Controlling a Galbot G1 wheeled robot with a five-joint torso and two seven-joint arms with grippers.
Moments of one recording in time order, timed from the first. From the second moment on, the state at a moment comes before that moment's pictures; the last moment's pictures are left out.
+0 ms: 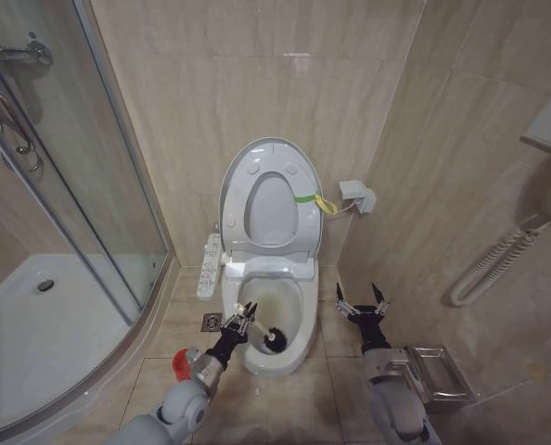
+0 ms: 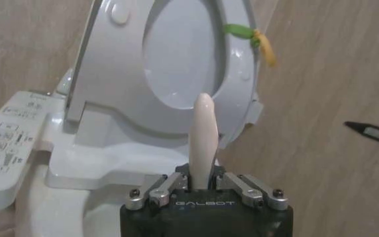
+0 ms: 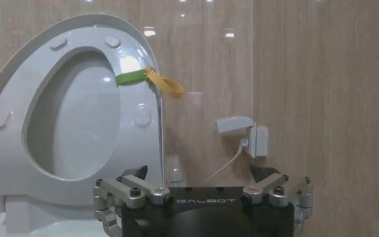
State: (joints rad) left arm 0.90 -1.02 0.30 -1.45 -0.83 -0.43 0.03; right arm -1.33 1.36 0.49 1.76 0.19 0.28 0.12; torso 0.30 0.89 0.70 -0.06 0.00
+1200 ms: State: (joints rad) left arm 0.88 -0.99 0.32 -1.41 -0.88 -0.47 0.12; right arm -1.33 1.36 0.49 1.76 0.19 0.28 0.12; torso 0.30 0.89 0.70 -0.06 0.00
